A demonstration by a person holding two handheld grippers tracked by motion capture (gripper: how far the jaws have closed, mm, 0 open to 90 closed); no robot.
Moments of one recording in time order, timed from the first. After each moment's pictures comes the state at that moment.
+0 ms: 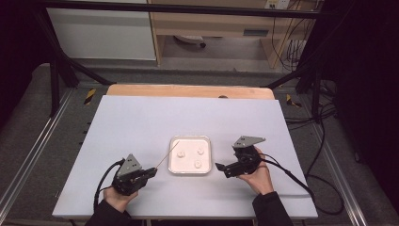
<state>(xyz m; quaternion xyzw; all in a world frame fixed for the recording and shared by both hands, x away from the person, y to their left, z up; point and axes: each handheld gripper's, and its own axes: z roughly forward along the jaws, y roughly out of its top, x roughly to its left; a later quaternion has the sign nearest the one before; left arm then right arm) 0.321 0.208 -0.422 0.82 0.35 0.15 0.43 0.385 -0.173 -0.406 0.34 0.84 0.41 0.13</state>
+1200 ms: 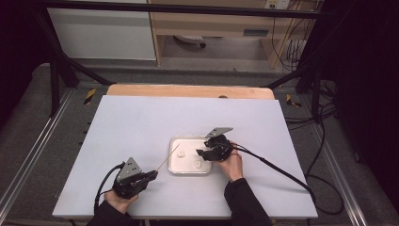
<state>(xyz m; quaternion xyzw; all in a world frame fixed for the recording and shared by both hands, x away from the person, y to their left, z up) 0.317 0.206 -0.432 0.82 0.34 0.15 0.44 0.442 -0.105 -0.442 0.34 0.85 0.39 0.12</state>
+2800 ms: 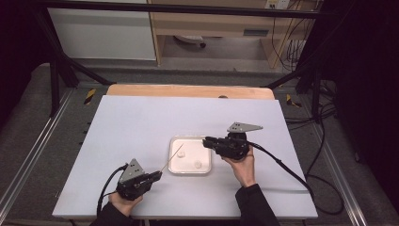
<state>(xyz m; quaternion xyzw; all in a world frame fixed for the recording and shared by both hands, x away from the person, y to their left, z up) 0.312 0.195 -0.432 0.81 0.34 0.14 0.46 0.407 -0.144 -0.379 0.34 0.75 0.56 0.05</state>
